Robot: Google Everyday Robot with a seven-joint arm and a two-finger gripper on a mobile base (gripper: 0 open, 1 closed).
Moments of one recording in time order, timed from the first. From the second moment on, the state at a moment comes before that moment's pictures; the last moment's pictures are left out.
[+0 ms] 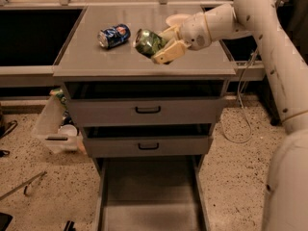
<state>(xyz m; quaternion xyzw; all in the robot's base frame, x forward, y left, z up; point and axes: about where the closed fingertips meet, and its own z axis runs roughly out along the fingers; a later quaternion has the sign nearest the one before) 0.692 -0.038 0.912 -0.60 0.60 0.31 0.43</state>
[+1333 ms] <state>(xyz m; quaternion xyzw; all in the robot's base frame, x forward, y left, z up) 0.839 -0.077 0.863 -0.51 0.66 0.19 0.52</state>
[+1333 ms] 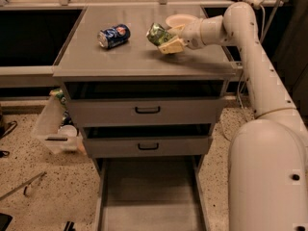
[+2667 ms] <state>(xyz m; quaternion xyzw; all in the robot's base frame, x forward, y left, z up) 0.839 -0.077 0.863 -0.51 0.66 0.19 0.52</state>
